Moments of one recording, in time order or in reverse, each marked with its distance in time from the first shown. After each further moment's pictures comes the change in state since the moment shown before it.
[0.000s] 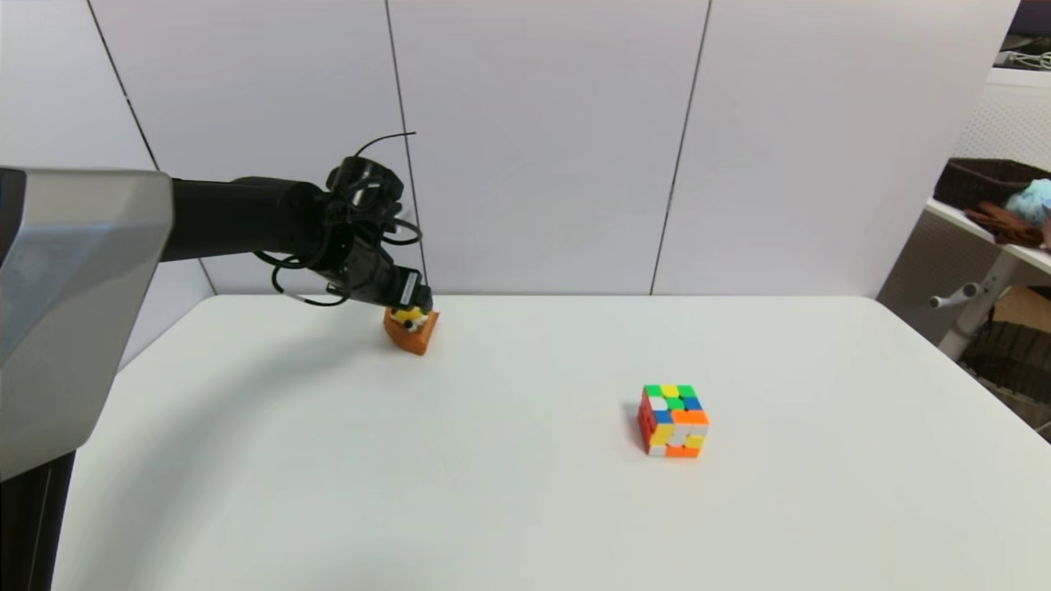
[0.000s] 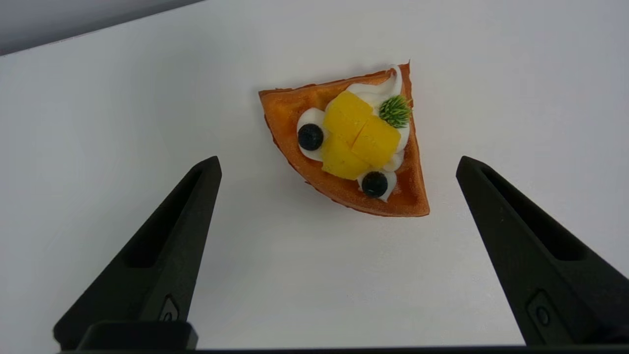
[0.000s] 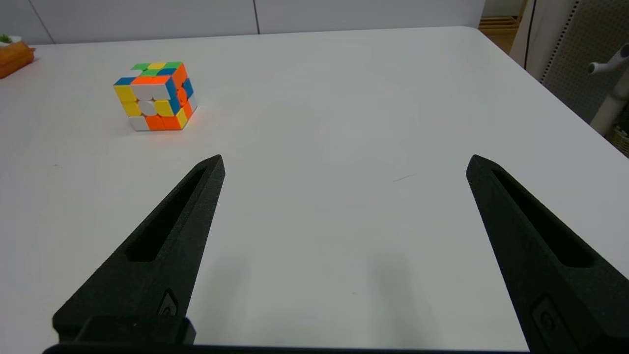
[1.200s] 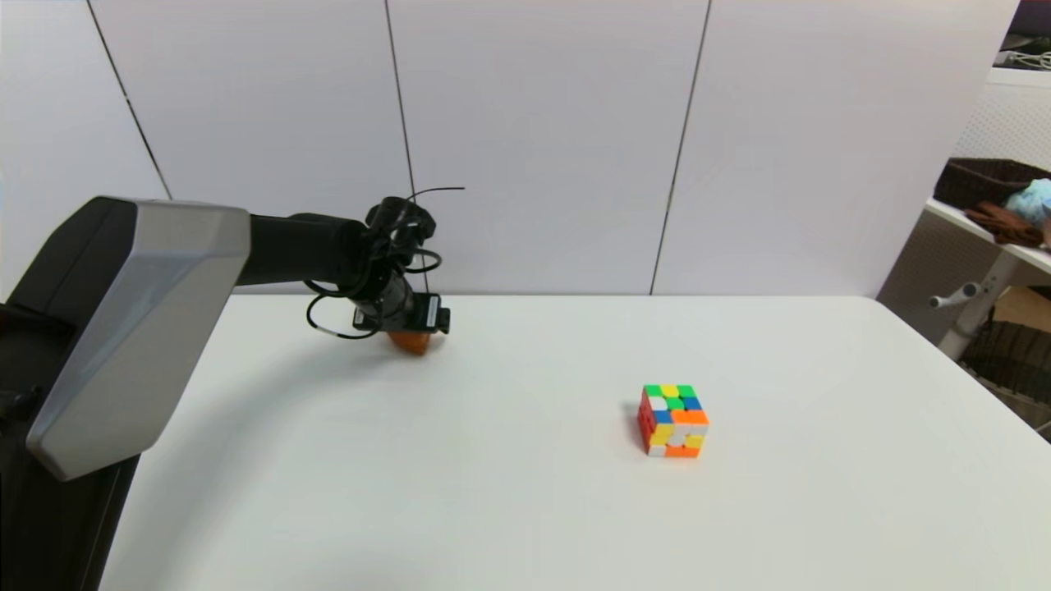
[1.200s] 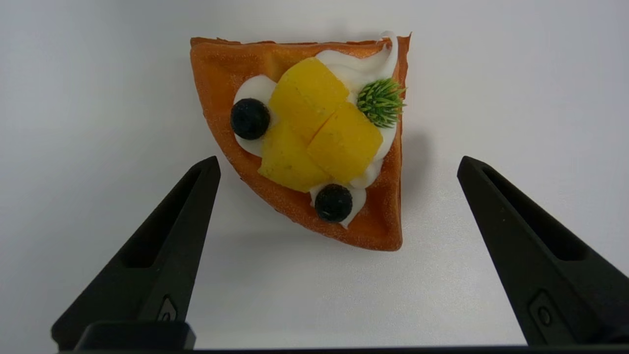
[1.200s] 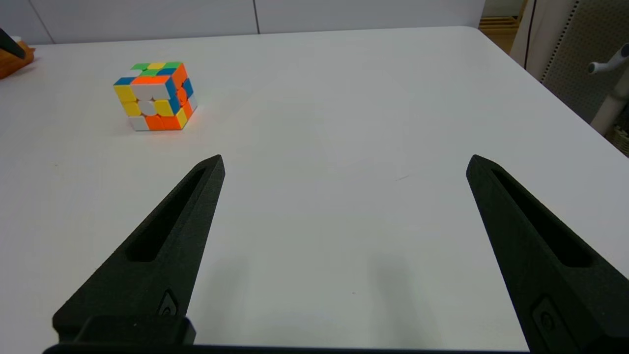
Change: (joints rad) left arm -0.035 0.104 -0.010 -0.008 0.034 -0.222; right arm 0.000 0.000 0.000 0.000 0.000 0.000
